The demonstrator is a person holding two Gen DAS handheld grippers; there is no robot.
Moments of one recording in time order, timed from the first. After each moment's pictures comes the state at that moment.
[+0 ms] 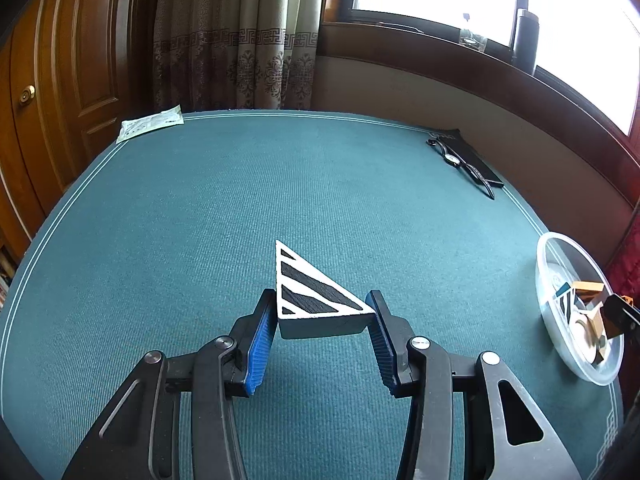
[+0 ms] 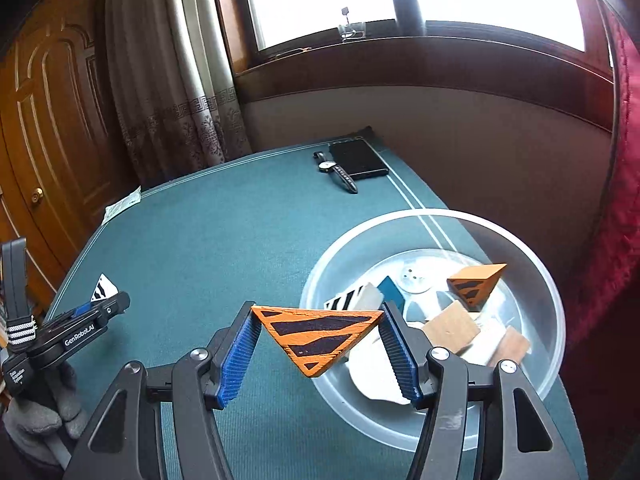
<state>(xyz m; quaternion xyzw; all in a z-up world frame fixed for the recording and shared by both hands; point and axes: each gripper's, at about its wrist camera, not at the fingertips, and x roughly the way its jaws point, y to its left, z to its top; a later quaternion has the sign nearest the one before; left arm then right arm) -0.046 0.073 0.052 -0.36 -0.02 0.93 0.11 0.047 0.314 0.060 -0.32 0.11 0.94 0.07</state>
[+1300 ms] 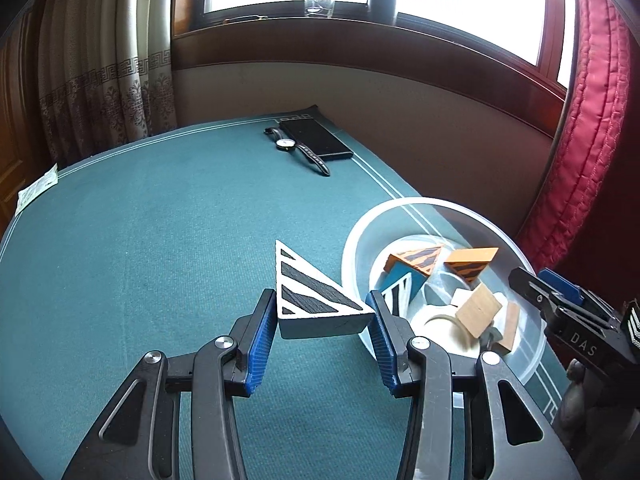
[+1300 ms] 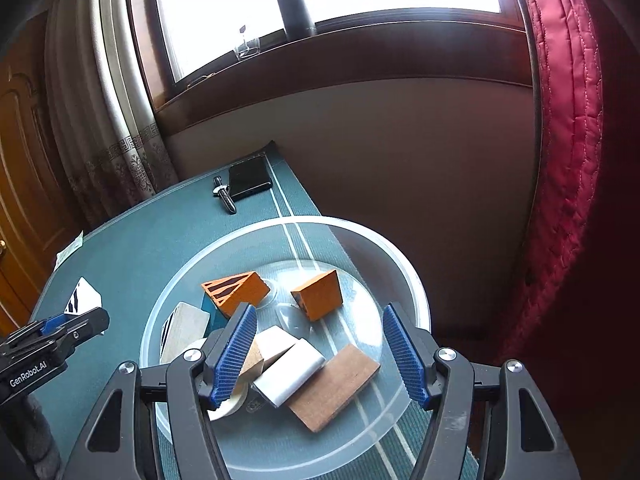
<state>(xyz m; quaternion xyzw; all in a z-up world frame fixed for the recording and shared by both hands) -0.016 0.245 0.079 -0.36 0.05 0.89 0.26 0.078 0.422 0.038 -0.30 0.16 0.93 0.15</state>
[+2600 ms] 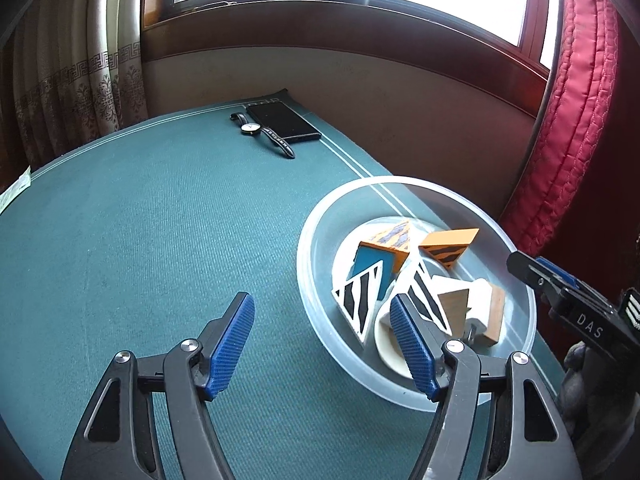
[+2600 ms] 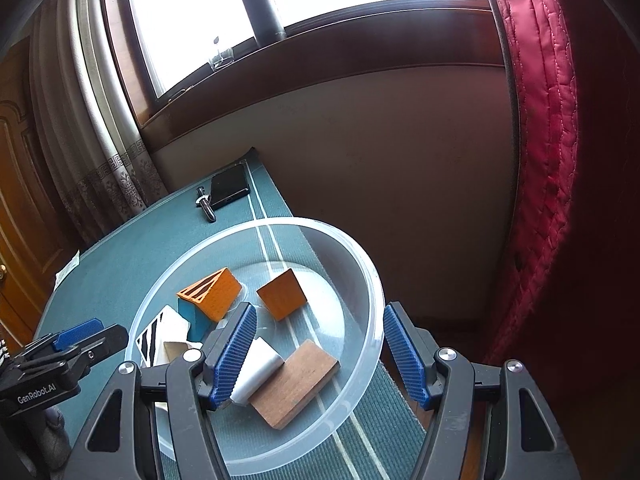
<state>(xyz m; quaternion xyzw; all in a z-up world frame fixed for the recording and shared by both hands) -0.011 0.267 0.064 -0.38 0.07 0.87 0.29 0.094 0.446 0.030 -0.29 0.19 0.92 0.16</state>
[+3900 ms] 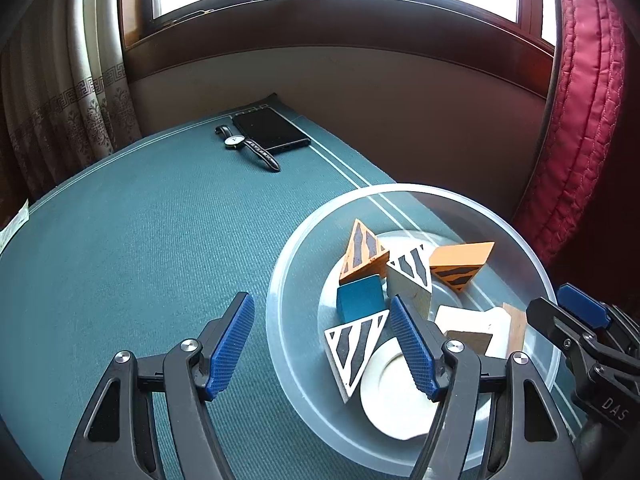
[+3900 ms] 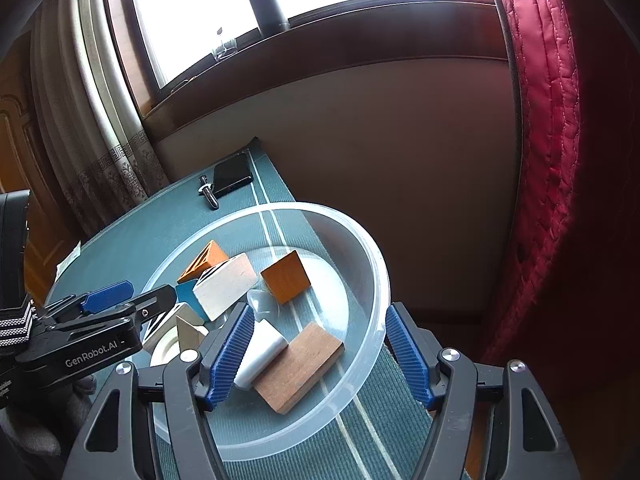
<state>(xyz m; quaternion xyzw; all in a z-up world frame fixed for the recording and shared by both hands) -0.029 0.310 0.062 -0.37 0.11 0.88 0.28 0.099 0.440 0.026 -0.30 0.19 0.92 0.16</state>
